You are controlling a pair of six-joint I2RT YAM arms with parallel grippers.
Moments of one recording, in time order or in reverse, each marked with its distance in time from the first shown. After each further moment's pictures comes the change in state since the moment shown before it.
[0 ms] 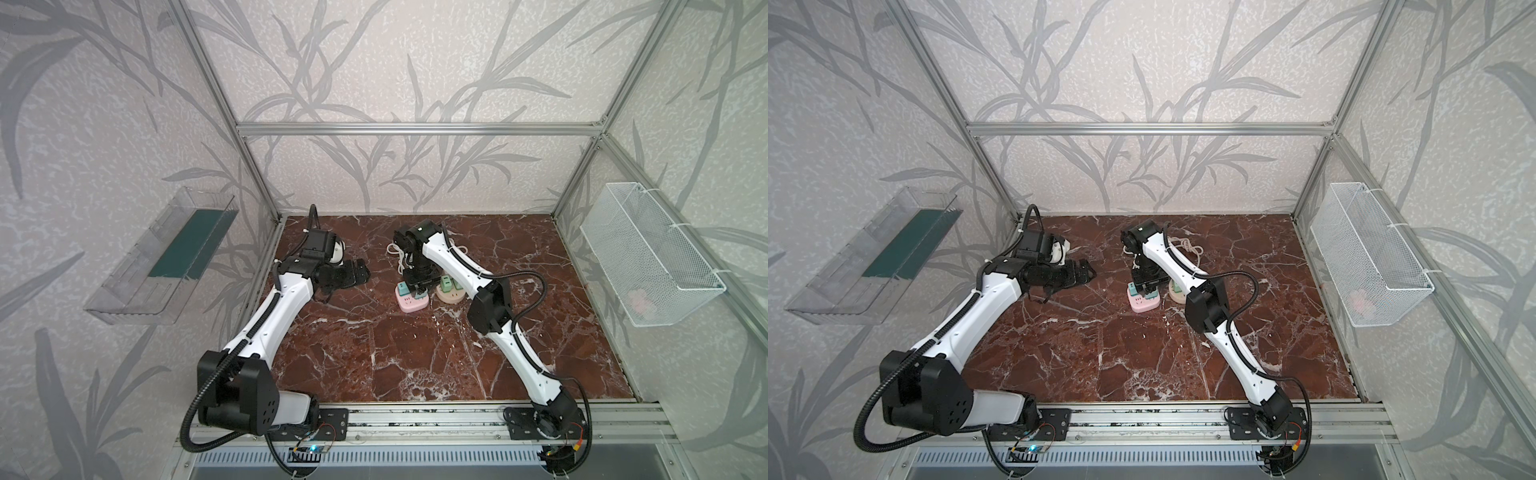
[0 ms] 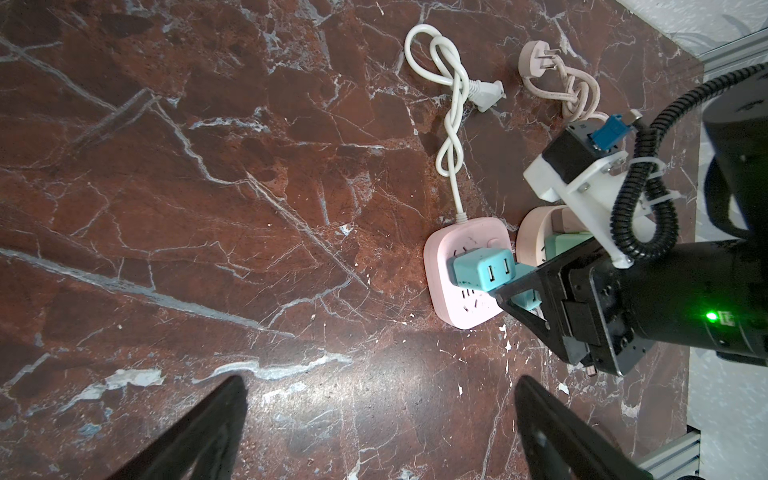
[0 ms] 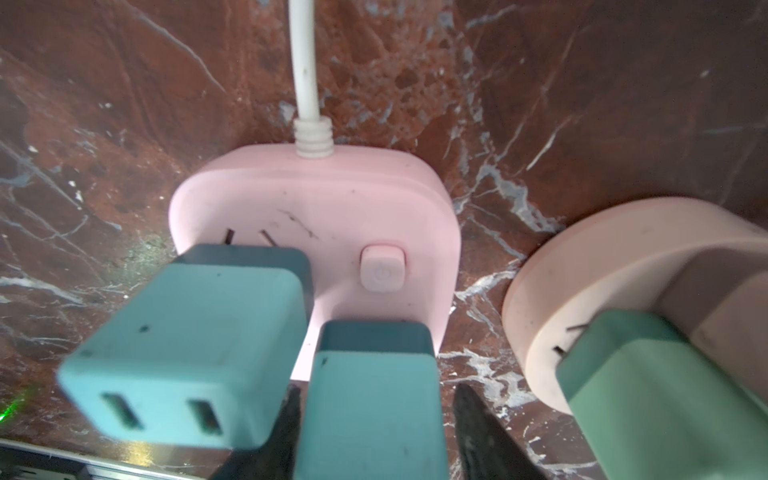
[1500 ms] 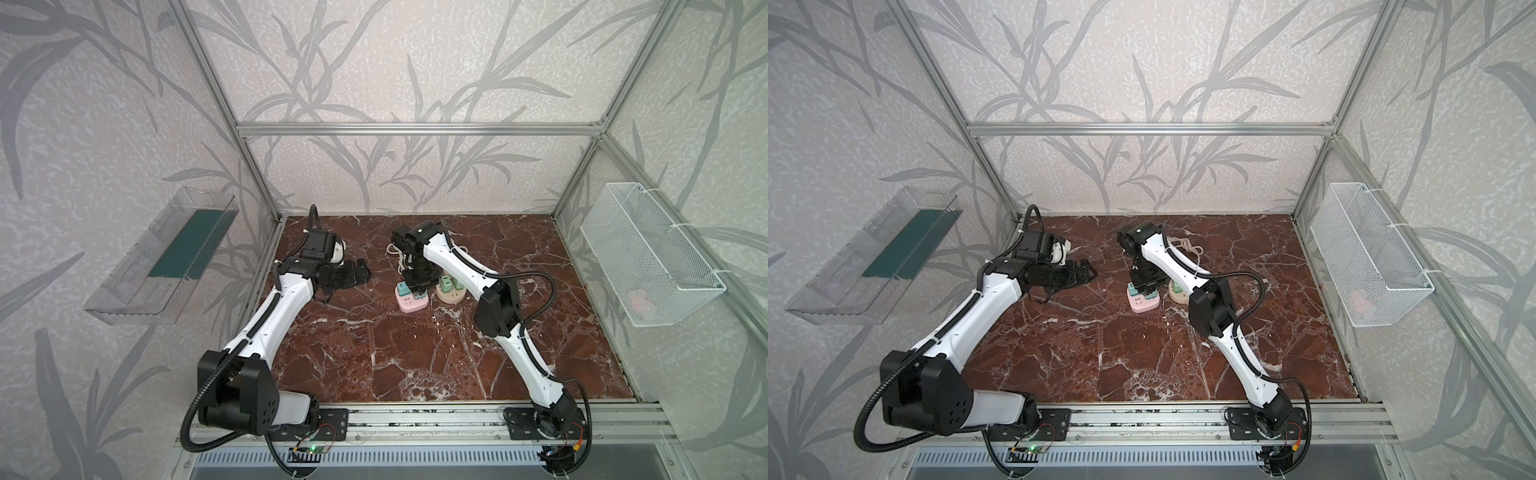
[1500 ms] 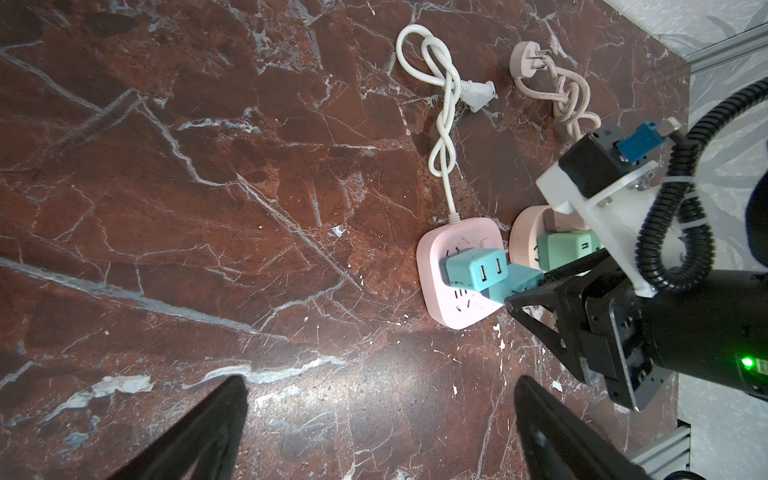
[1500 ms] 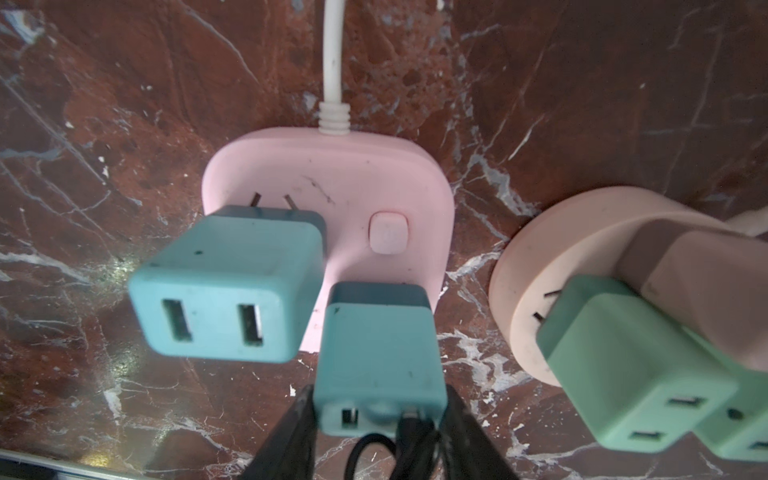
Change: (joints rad) left arm 0.000 0.000 -0.006 0.015 0.018 -0.002; right arm 0.028 -0.116 -0.174 0.108 0.055 -0.017
